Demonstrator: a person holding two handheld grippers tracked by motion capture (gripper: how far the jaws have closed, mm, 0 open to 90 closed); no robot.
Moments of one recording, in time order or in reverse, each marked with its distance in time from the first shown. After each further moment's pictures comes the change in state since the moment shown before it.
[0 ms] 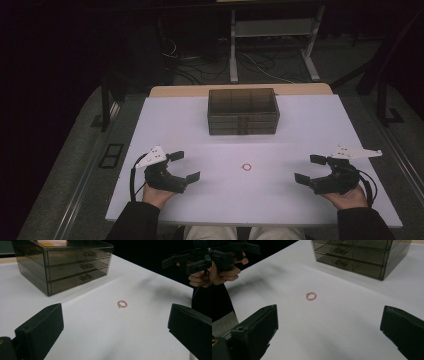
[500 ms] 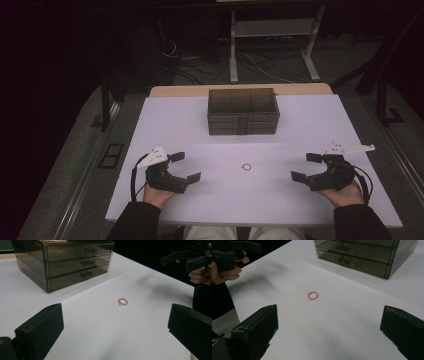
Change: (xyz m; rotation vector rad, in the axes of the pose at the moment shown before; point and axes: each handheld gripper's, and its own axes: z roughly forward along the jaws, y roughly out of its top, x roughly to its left) left arm 0.000 -0.002 0.002 0.013 0.005 -0.008; right arm -0.001 0.010 0.009 0.040 0.010 0.006
